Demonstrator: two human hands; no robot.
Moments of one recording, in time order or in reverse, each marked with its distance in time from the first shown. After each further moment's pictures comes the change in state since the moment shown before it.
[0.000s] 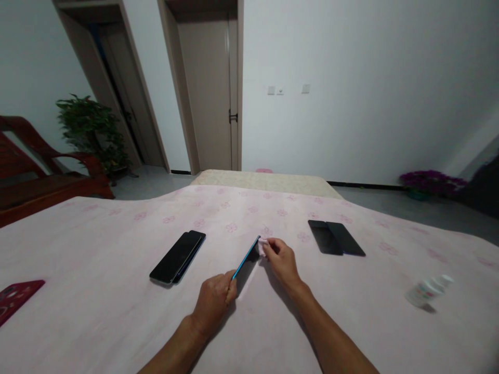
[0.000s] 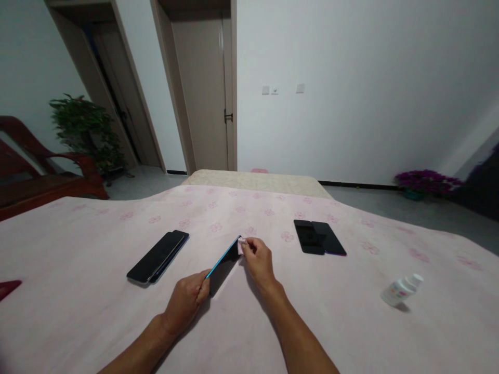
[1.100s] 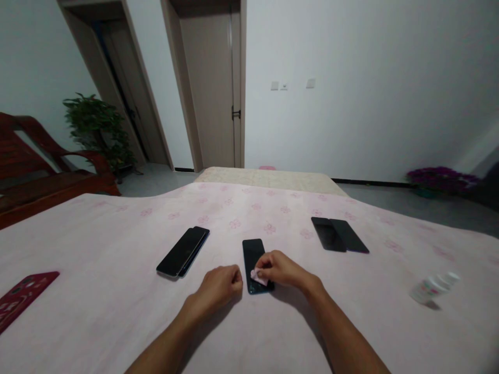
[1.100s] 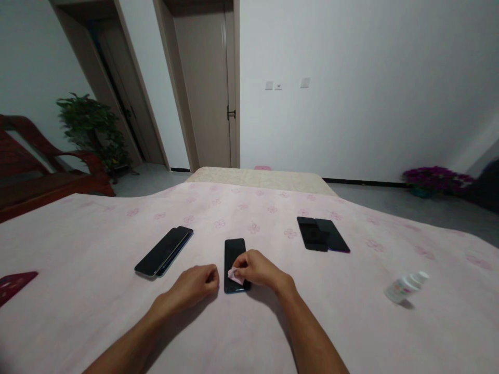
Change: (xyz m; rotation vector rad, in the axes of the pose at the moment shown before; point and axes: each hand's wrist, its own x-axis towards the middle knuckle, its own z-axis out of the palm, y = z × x) left_hand 0.025 0.012 -0.032 -0.007 -0.507 -0.302; right_hand -0.012 -0.024 -0.023 -0.048 -0.826 0.049
